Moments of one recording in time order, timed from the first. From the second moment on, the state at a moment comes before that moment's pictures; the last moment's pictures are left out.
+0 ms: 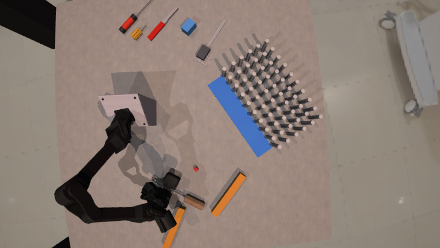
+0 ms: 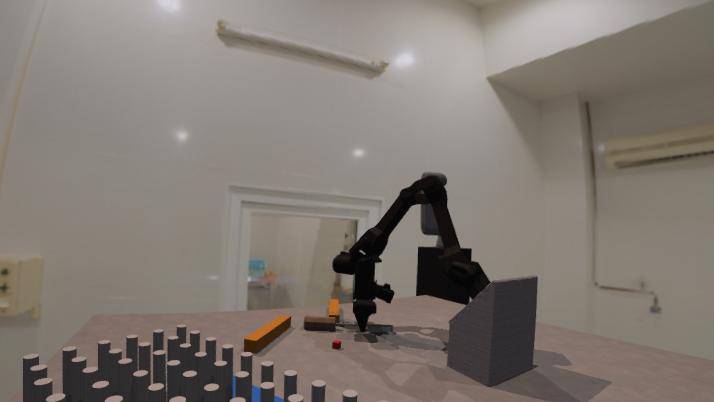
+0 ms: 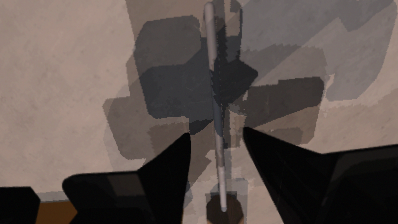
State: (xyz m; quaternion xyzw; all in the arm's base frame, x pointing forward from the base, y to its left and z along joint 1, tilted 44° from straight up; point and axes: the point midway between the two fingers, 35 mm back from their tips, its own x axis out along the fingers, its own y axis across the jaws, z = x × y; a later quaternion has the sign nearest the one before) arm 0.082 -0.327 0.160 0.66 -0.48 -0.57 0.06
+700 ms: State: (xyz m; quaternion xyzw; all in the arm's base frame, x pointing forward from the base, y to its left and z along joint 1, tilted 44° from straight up) arm 0.087 -0.300 0.182 0.66 -0.47 -0.58 0.05
